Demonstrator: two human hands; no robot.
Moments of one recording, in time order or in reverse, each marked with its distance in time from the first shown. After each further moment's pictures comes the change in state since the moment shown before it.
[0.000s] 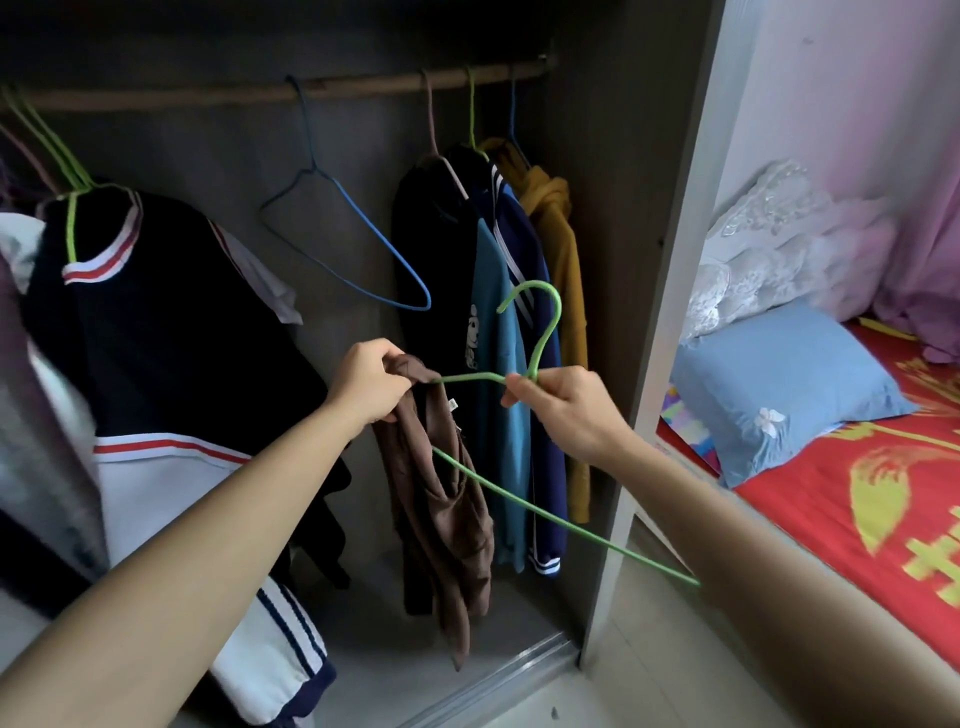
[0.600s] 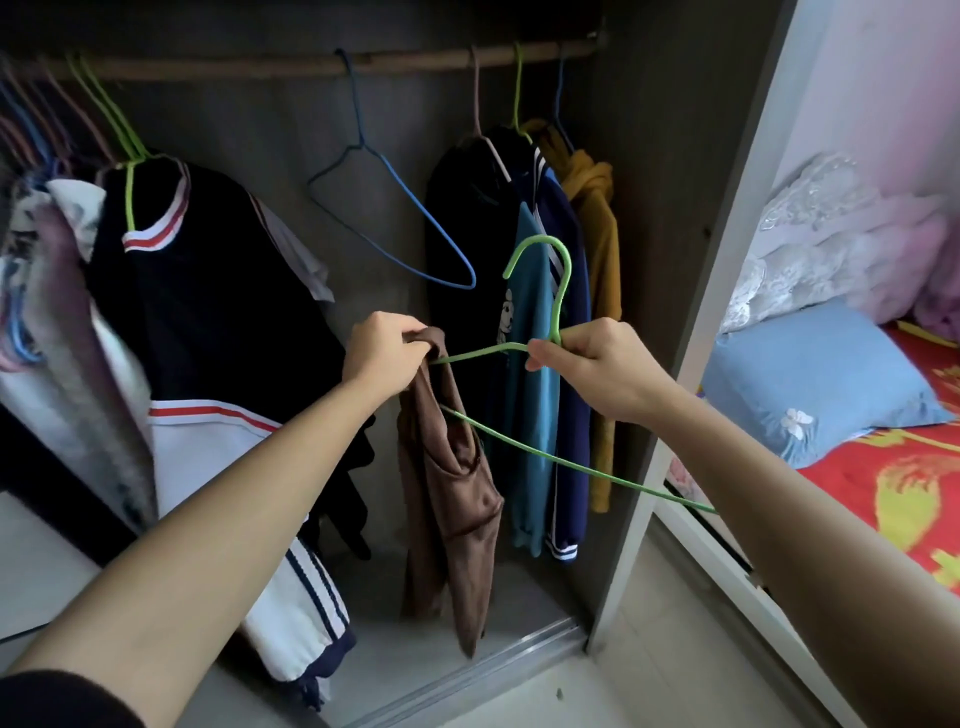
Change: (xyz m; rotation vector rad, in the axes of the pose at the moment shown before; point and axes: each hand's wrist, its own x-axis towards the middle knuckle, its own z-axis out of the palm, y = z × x) left_hand -0.002 -0.004 -0.024 0.127 0.106 0.068; right_hand 0.014 -0.037 -0.014 -0.157 -0.099 -0.103
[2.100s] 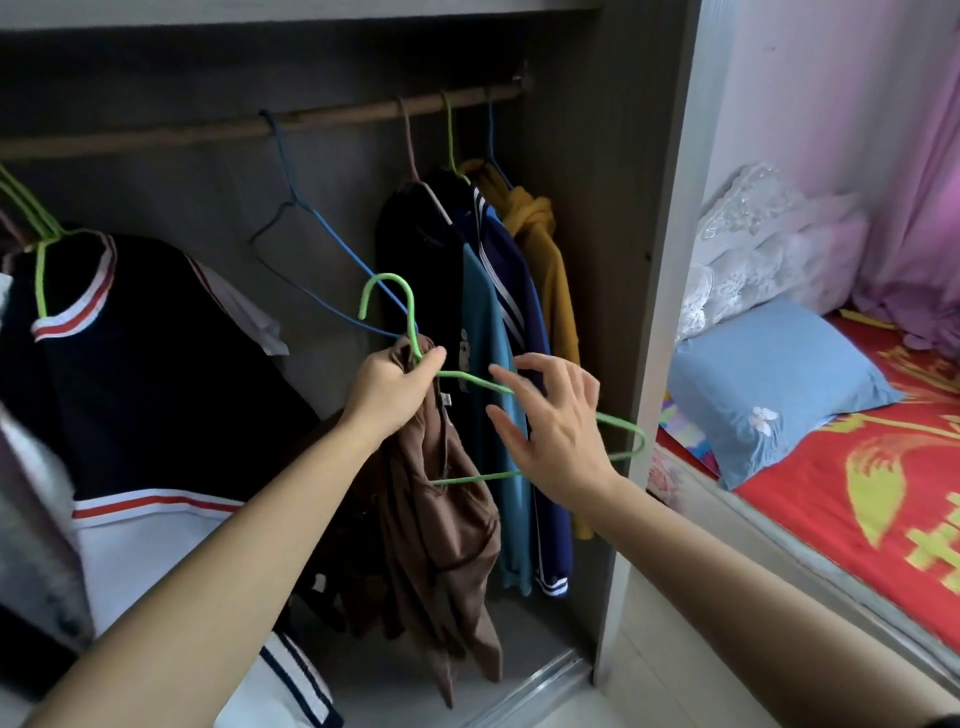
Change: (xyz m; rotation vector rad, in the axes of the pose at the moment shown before) left_hand 0.018 0.034 0.035 -0.288 -0.055 0.003; right_hand -0.001 0.053 0.053 -0.471 0.533 -0.277
